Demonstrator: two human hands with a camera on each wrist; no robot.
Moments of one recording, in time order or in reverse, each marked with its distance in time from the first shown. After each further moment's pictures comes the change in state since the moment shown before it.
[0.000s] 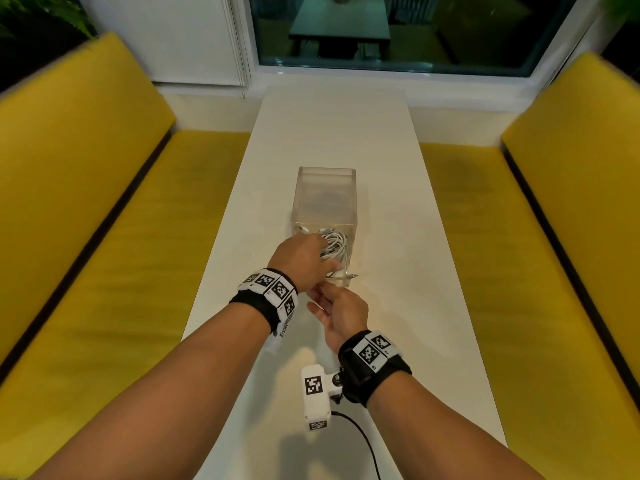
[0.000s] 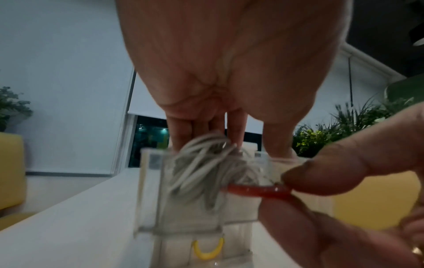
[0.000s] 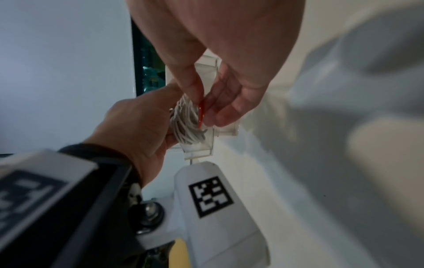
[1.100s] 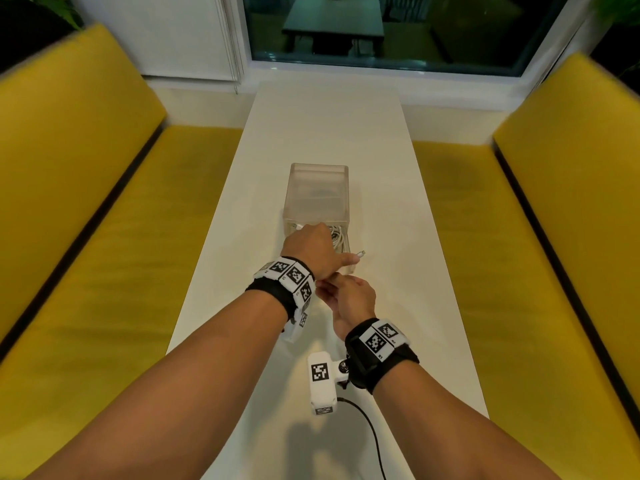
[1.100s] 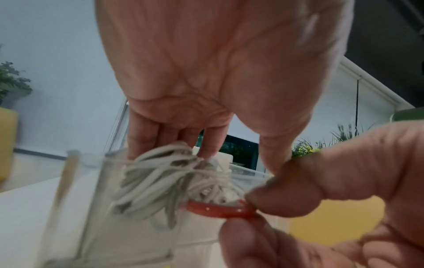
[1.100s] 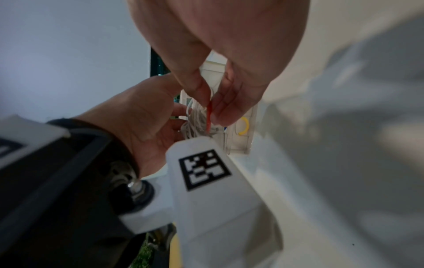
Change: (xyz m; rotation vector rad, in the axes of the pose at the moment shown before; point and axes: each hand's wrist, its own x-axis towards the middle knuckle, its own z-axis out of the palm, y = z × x) left_hand 0.012 0.042 -0.005 0.062 -0.077 -0.096; right_hand 0.004 -0.027 -0.007 -0.072 0.039 -0.090
